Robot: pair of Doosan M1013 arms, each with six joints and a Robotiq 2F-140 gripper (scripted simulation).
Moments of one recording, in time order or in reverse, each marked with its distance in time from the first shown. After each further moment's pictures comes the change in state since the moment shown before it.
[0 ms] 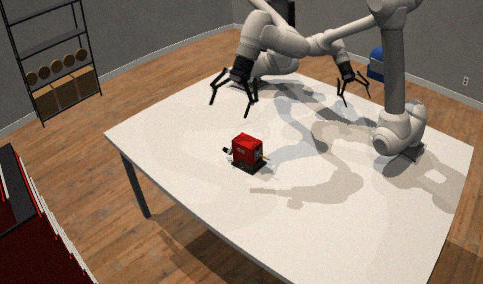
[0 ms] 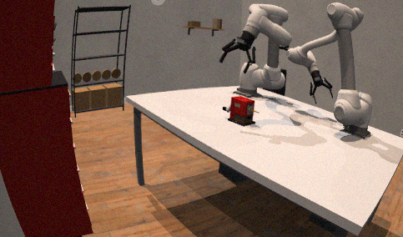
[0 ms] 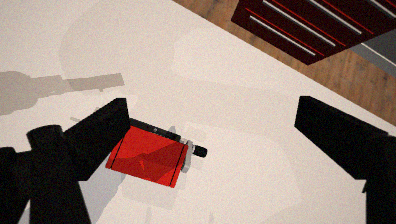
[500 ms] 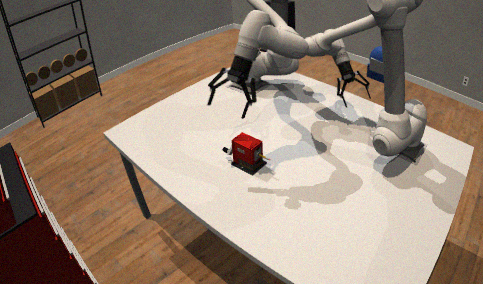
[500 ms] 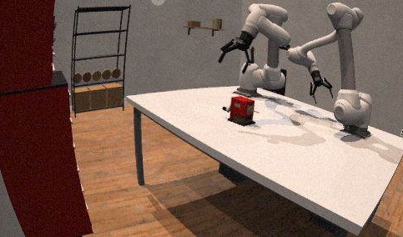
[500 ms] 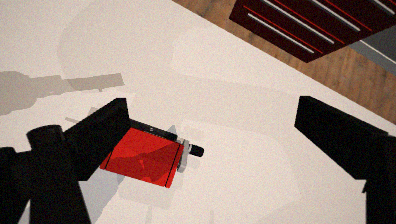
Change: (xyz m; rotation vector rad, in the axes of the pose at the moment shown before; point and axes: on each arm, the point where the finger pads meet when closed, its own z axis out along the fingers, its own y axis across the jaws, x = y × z) left arm 0.000 0.000 0.000 0.000 0.000 0.000; right arm -0.002 0.007 0.004 -0.004 -0.008 0.007
